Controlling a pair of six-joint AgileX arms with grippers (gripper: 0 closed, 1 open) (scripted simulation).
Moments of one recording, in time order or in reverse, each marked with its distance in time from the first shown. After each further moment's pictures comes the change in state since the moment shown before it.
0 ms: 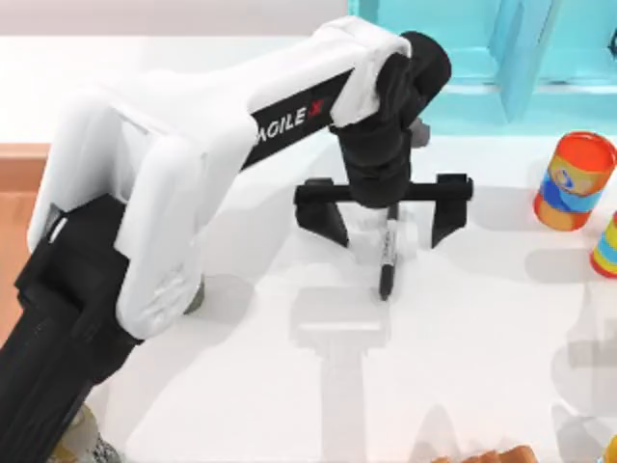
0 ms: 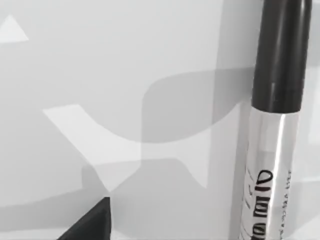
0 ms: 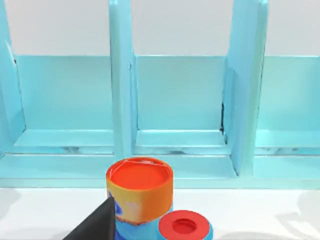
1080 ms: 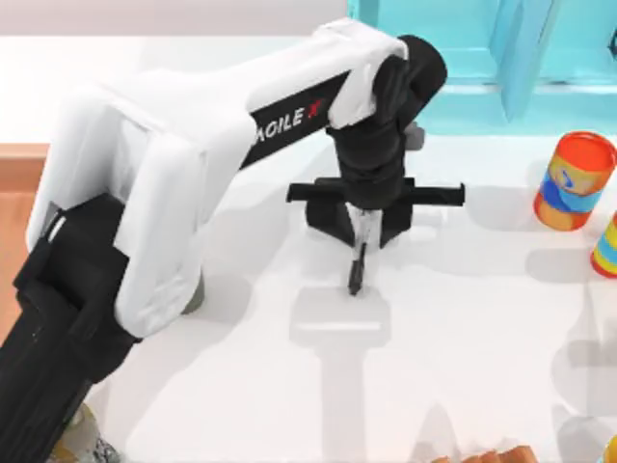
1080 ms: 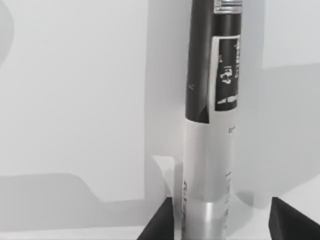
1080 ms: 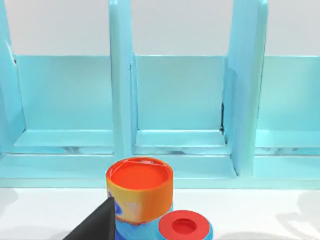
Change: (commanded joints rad) left arm 0.000 0.000 0.000 0.000 0.000 0.000; right arm 0.000 0.000 0.000 0.000 0.000 0.000
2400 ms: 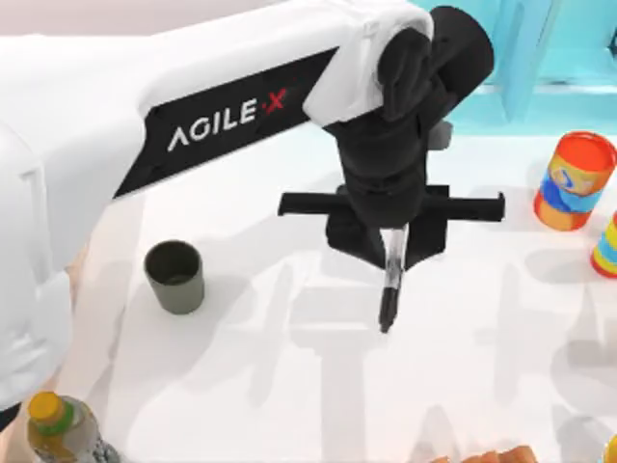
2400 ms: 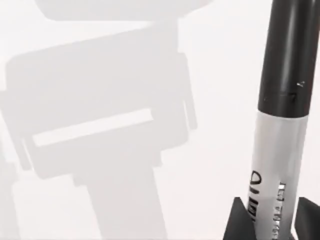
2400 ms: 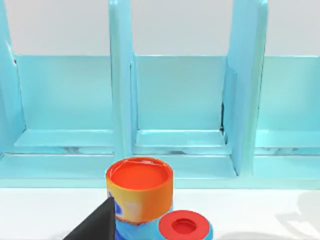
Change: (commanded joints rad) left arm -0.115 -0.526 -0.391 -0.068 -0.075 -0.092; right arm 0.000 0.000 0.000 0.000 0.000 0.000
